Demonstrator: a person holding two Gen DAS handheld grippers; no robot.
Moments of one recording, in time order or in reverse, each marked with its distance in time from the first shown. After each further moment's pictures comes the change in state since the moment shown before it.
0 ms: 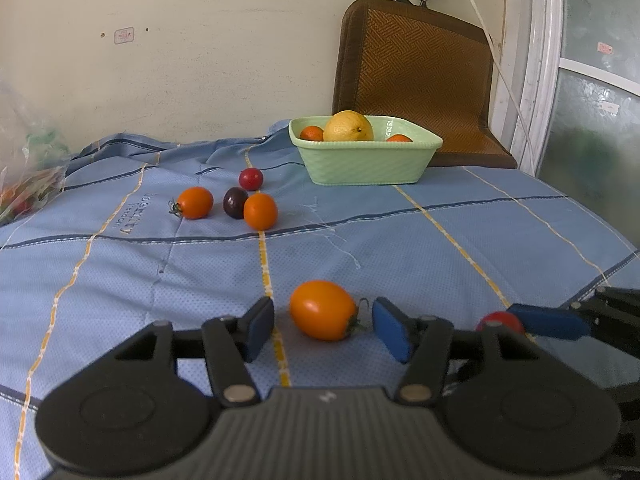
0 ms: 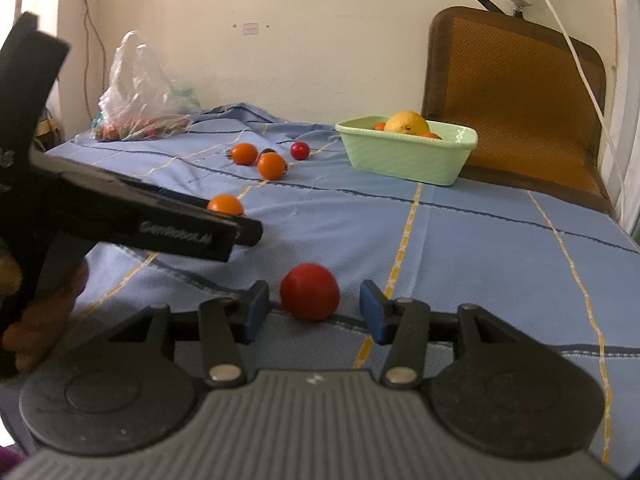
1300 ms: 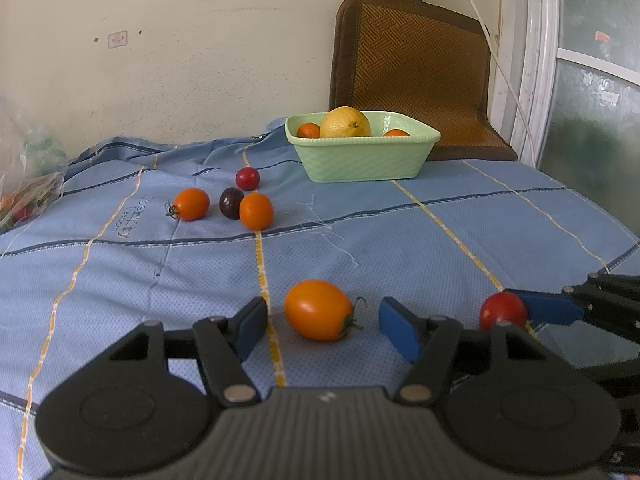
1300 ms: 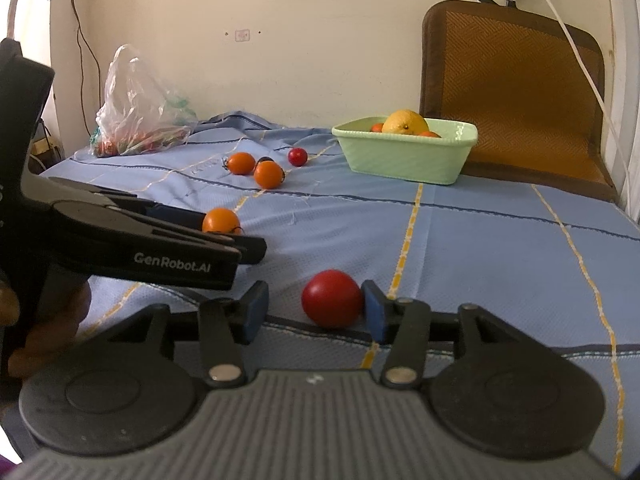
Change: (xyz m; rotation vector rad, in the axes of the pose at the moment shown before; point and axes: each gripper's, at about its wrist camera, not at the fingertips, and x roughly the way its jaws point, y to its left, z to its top) left arm 0.004 -0.003 0.000 0.022 0.006 0.004; right arm 0.007 -0.007 0.005 0.052 -0.009 0.022
